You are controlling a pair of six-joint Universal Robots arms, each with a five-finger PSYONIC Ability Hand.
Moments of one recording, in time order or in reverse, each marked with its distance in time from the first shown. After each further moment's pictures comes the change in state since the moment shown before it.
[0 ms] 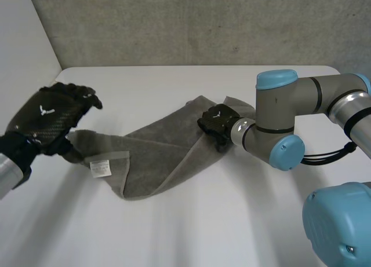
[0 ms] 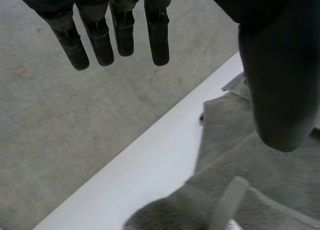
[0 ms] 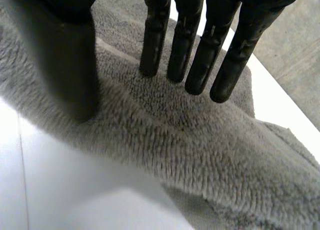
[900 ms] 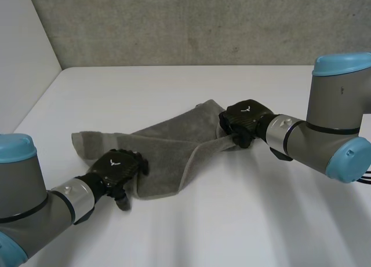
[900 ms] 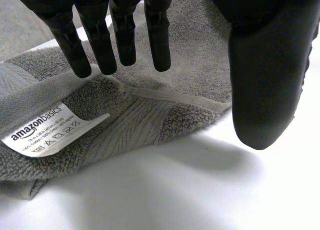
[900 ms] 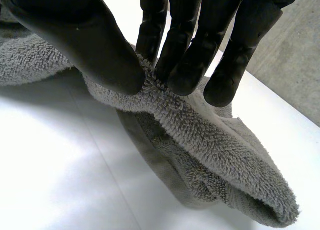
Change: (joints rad) left arm -0.306 -0.589 0.158 -0.004 -0.229 0.012; right arm -0.112 -0.502 0.667 -0.169 -0.097 0.182; left_hand 0.076 0.101 0.095 0.082 0.141; right_hand 0.548 0.516 0.551 0.563 0.560
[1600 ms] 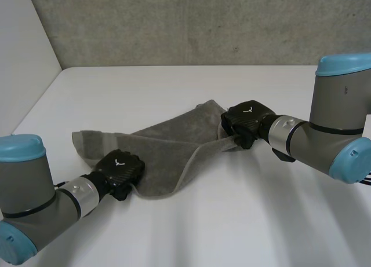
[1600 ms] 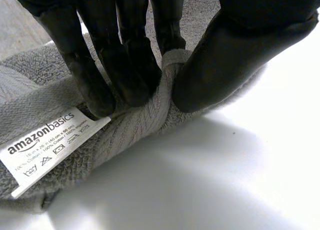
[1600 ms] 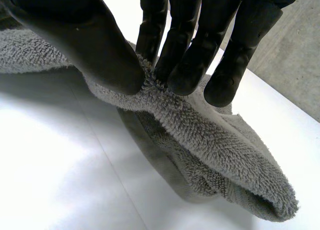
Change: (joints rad) left arm -0.006 -0.077 0.044 0.033 0.007 0.109; right arm -0.013 -0.012 0.017 0.002 -0.007 0.003; left_hand 0.899 0.921 0.927 0.958 0.903; right_hand 0.001 0.000 0.000 0.000 -0.001
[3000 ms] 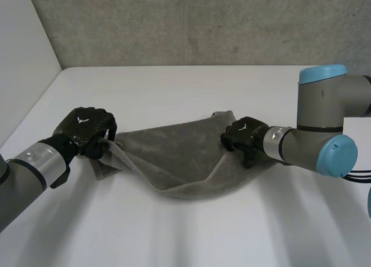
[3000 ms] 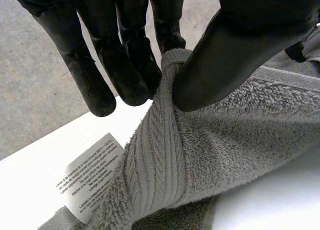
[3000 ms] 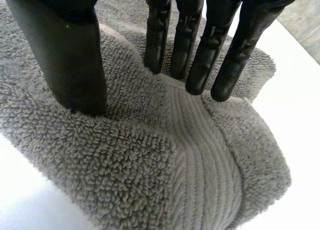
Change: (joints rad) left arm 0.119 0.268 0.004 -0.007 0.010 -0.223; right arm -0.009 0.209 -0.185 0.166 0.004 -0.293; left_hand 0.000 0.000 0.008 0.008 0.000; right_hand -0.692 -0.659 -0.693 -0.701 -0.699
